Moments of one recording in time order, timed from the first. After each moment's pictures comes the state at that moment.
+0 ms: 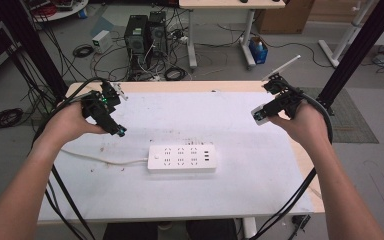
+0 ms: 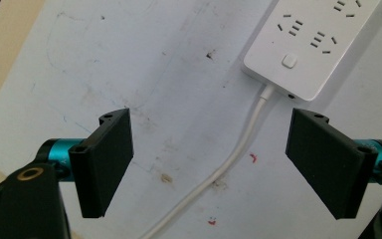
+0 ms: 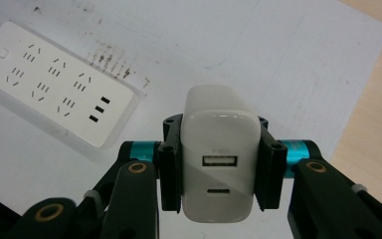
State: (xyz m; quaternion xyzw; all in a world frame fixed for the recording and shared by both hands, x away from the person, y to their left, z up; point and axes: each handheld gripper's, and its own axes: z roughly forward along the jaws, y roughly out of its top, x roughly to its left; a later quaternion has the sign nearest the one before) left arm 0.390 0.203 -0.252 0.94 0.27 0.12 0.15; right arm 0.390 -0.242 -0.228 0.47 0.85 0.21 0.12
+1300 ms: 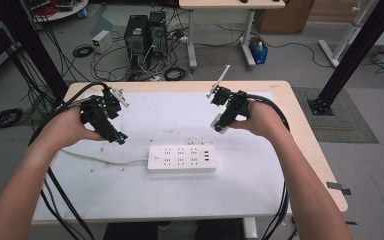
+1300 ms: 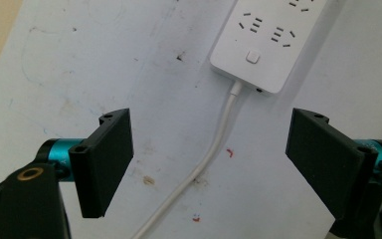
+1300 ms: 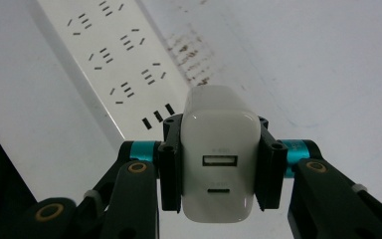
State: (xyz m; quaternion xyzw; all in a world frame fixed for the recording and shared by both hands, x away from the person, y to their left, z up) left arm 0.371 0.198 -0.247 0.96 0.23 0.10 0.15; right arm 0.419 -0.137 -0.268 0.25 0.95 0.15 0.06
